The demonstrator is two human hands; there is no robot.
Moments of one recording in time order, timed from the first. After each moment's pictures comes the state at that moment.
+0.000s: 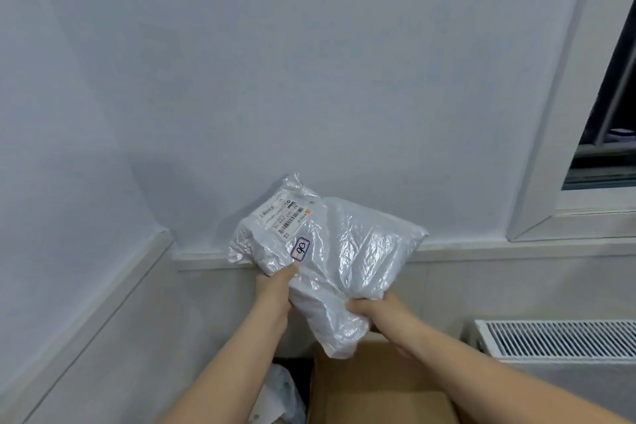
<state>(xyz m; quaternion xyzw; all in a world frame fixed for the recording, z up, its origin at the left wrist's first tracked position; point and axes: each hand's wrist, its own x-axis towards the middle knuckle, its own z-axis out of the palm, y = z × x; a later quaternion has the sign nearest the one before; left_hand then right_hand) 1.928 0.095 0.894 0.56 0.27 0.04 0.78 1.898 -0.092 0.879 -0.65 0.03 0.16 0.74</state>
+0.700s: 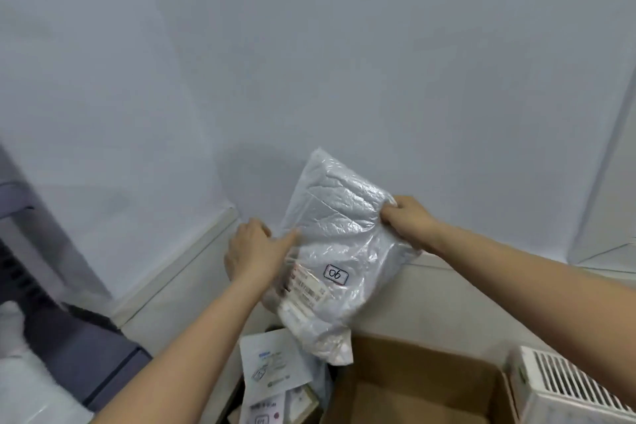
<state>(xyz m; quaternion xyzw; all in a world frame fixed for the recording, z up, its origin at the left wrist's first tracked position) 1.838 0.087 1.005 0.90 0.31 0.20 0.25 1.965 -0.128 0.996 -0.82 -0.12 0.07 0.55</state>
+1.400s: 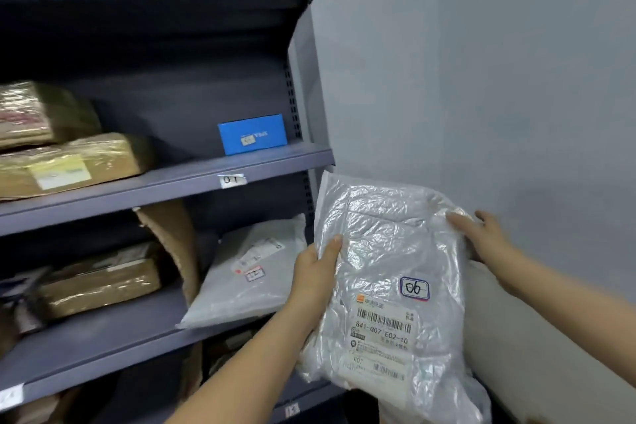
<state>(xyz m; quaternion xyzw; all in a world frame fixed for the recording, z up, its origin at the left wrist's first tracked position) 1.615 0.055 1.030 0.61 0.41 0.44 0.52 1.867 -0.020 1.029 -0.66 -0.35 0.25 0.61</state>
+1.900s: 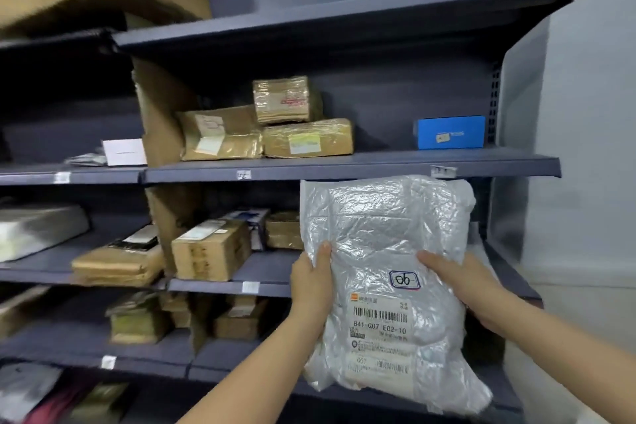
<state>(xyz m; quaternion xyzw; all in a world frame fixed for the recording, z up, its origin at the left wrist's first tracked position) 1.342 0.020 1.040 0.45 0.54 0.63 0.34 1.561 0.031 1.045 -0.45 -0.58 0.44 0.52</state>
